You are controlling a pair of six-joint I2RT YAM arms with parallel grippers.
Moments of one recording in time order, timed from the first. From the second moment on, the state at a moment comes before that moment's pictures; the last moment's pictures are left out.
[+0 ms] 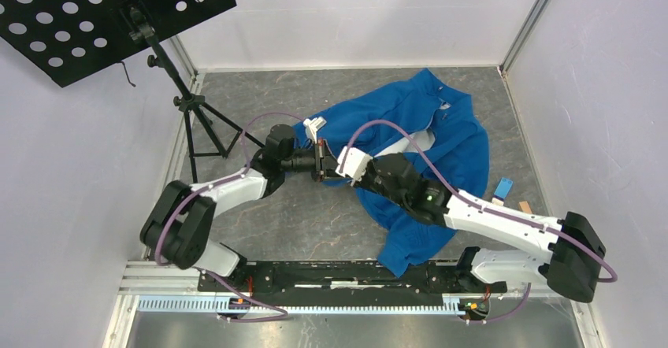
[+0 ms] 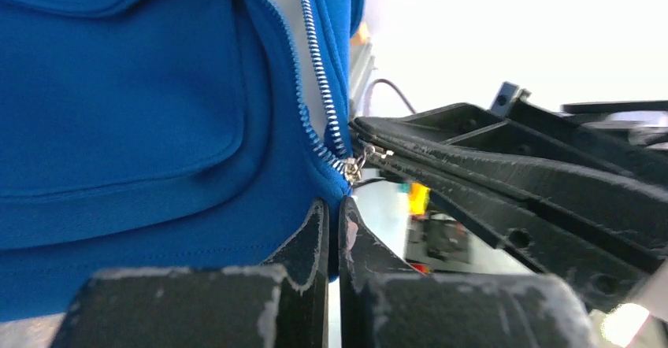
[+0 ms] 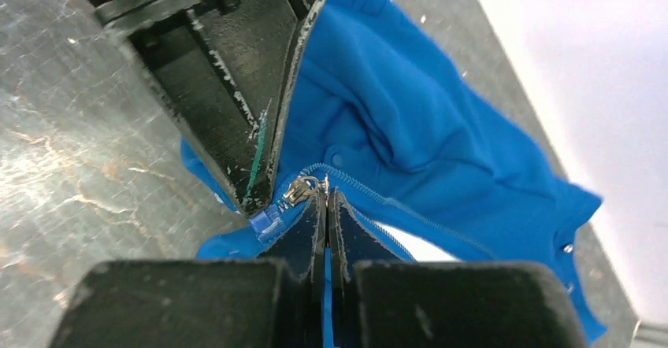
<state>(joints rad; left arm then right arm) -0.51 1.50 0.68 0.50 0.91 -1.01 0.99 1.16 0.74 0.05 0.23 -0.47</state>
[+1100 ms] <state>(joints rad) -0.85 1.26 0.64 -0.12 0.45 -0.54 0.47 1.50 1.20 -0.50 0.66 -0.45</state>
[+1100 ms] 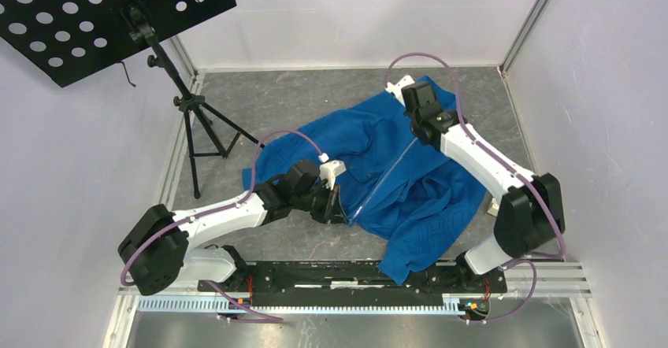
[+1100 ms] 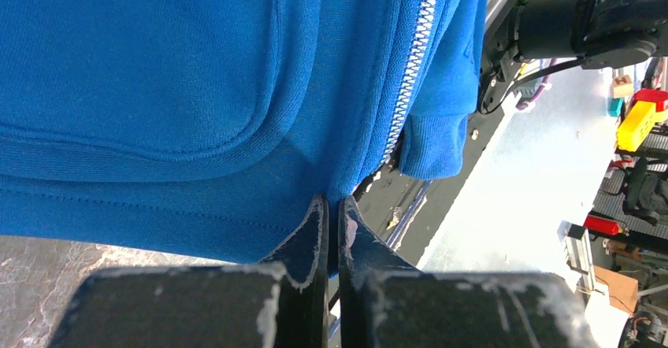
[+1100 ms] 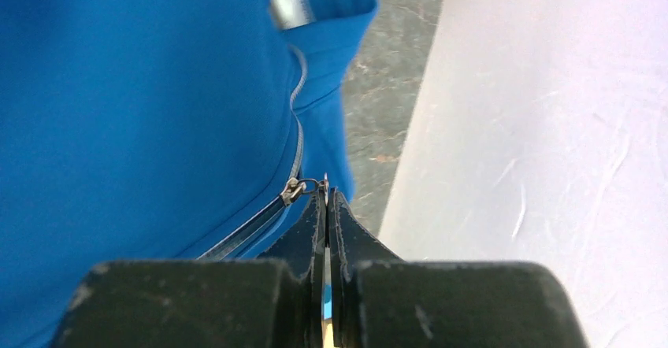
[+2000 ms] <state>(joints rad) -0.85 0.96 0.43 -0.08 0.24 -0.64 0.15 1.98 1.58 -0.31 0.51 -0.76</state>
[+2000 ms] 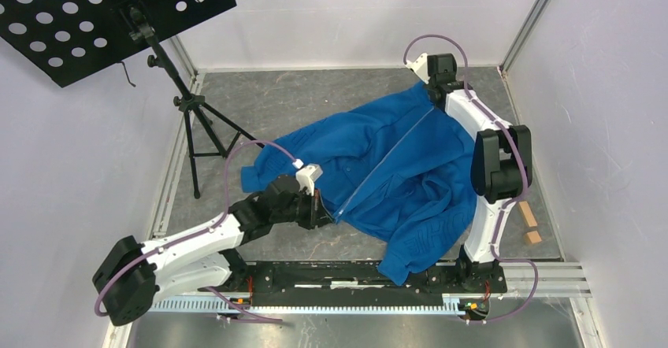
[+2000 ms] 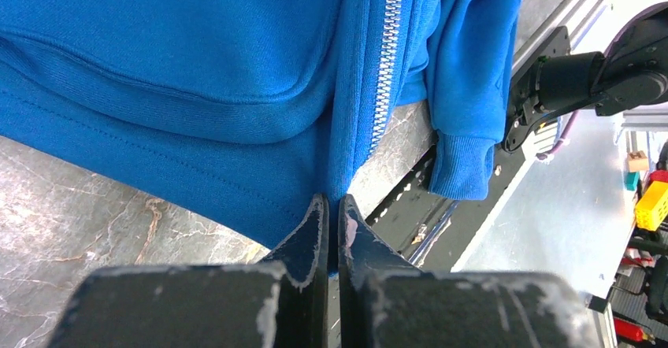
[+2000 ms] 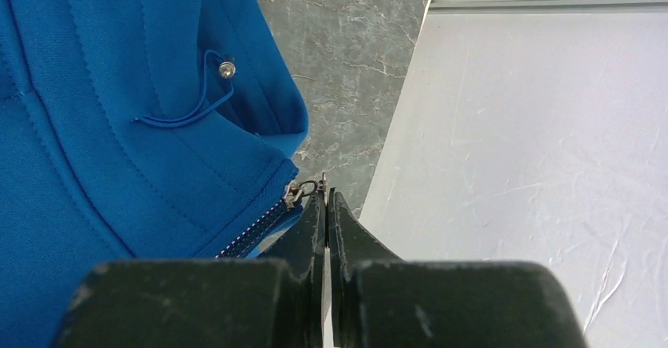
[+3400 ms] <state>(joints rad) -0.86 0.70 1.41 -0.49 -0.02 -0.22 0.29 0.50 1.07 -0.14 0.09 0.00</state>
